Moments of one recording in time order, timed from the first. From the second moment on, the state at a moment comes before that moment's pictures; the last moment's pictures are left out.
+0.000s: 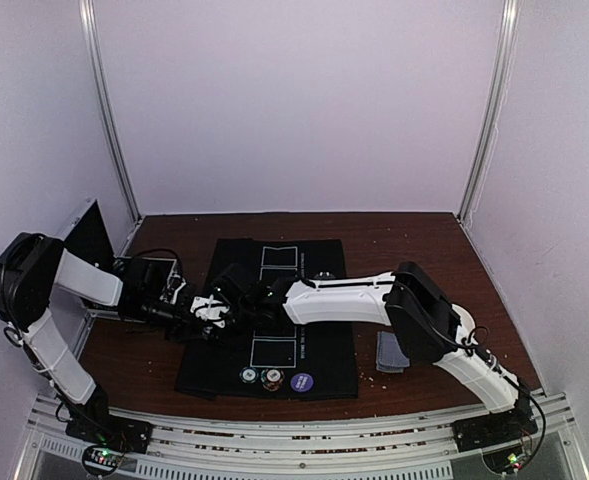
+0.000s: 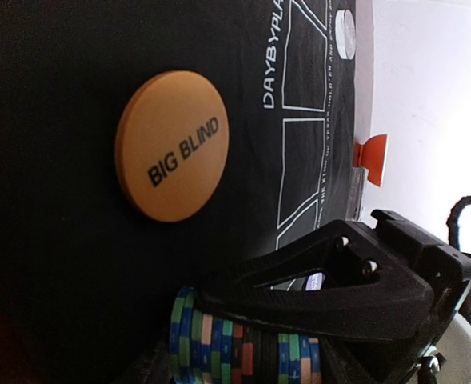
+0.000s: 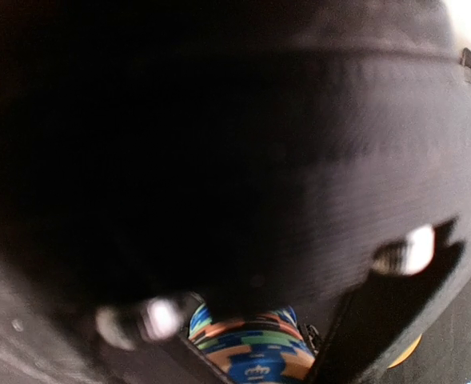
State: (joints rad) left arm -0.21 1.68 0.63 -0.04 0.95 -0.50; right arm 1.11 2.53 2.09 -0.34 -0.14 -0.32
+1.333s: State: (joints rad) left arm -0.21 1.63 0.63 -0.06 0.90 -0.47; right arm 1.10 2.53 2.15 -0.39 -0.15 -0.33
